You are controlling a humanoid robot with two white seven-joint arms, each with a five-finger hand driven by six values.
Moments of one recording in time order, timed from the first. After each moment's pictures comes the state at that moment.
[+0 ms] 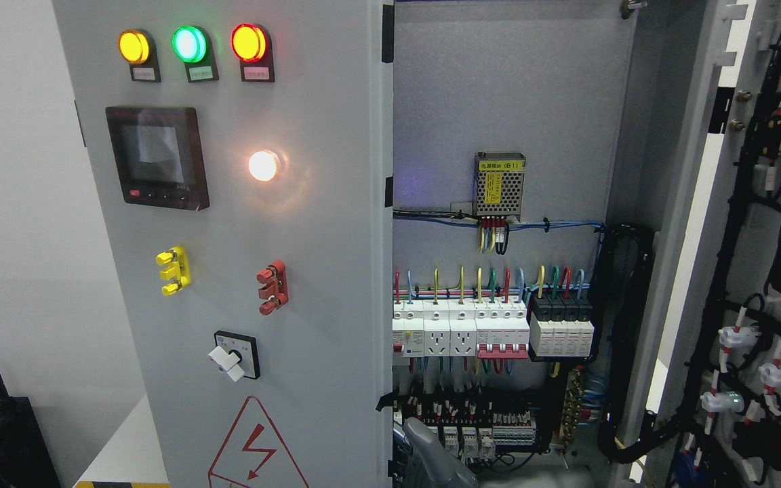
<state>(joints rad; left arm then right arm) 0.12 -0.04 0.00 -0.07 -0.08 -0.02 -0.22 -0.45 -0.13 0.48 -1.61 -0.52 0.13 0.41</state>
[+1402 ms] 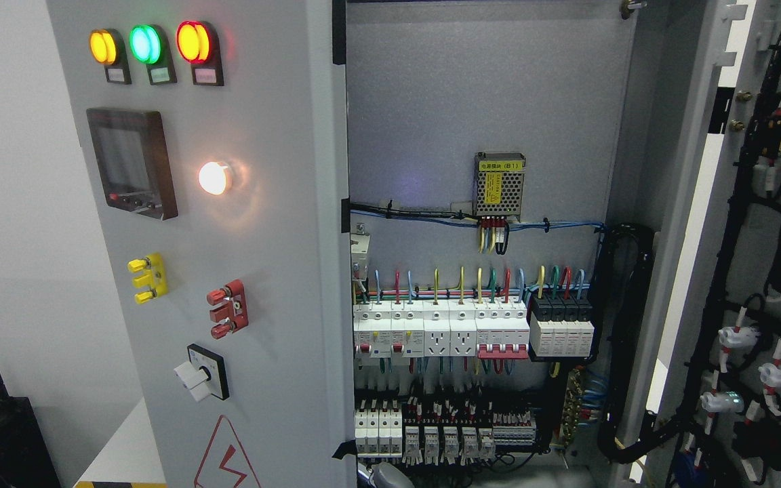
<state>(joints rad) 0.12 -0.04 0.00 -0.07 -0.08 -0.02 -0.22 -0.39 -0.12 0.55 -1.74 -0.56 0.13 0.41</state>
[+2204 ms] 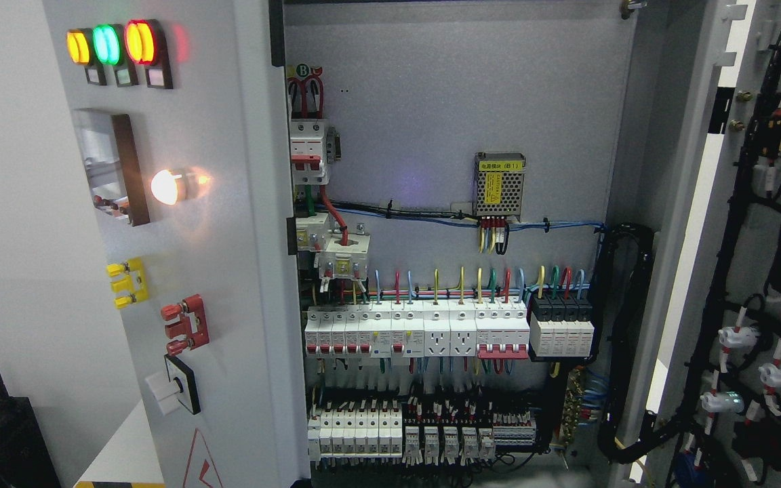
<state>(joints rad) 0.12 -0.04 0.00 -0.07 -0.08 -0.02 -0.22 -0.36 -0.11 0.62 -1.79 -0.56 0.13 0.44</state>
